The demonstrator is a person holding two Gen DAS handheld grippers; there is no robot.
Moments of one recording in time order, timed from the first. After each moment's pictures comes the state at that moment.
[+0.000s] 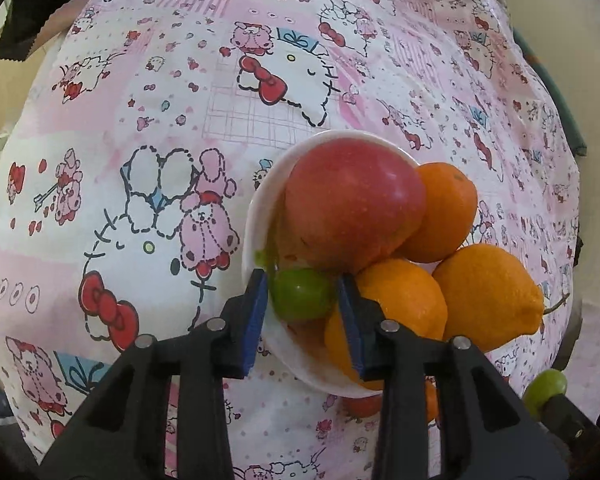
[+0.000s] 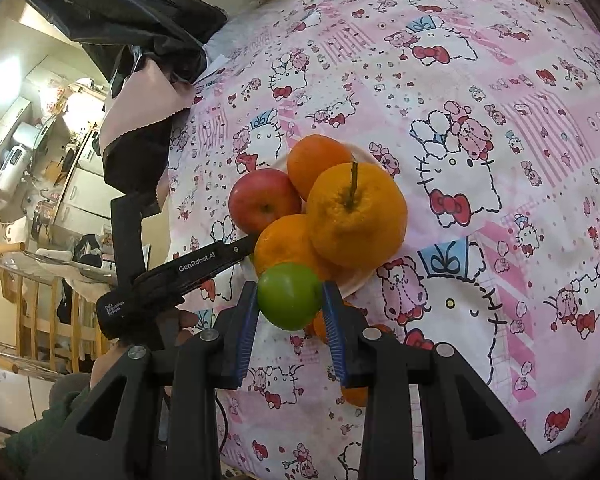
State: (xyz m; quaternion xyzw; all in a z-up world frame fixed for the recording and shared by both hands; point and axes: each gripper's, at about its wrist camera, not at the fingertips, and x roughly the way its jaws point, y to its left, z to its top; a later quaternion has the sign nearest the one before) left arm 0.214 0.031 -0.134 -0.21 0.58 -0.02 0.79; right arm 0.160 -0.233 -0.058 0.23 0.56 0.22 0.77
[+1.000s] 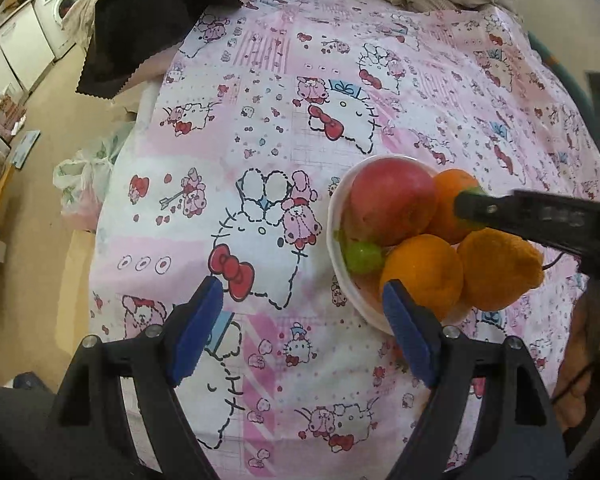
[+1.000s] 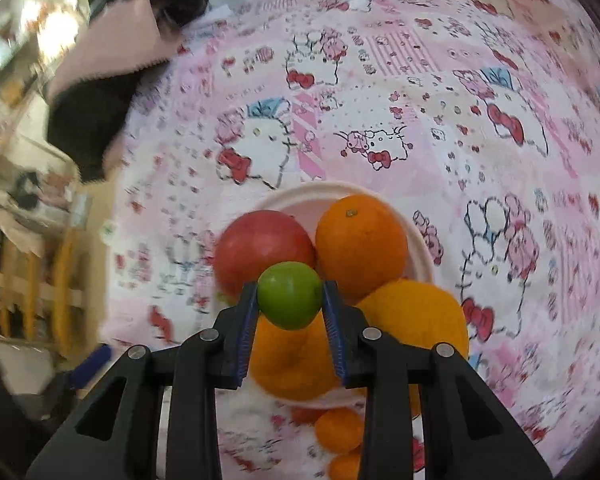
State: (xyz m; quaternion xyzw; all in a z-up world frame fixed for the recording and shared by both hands) left arm 0.153 0.046 -0.069 -0.13 0.54 0.08 0.83; right arm 0.261 -0.122 -0.078 0.02 0.61 0.18 0.77
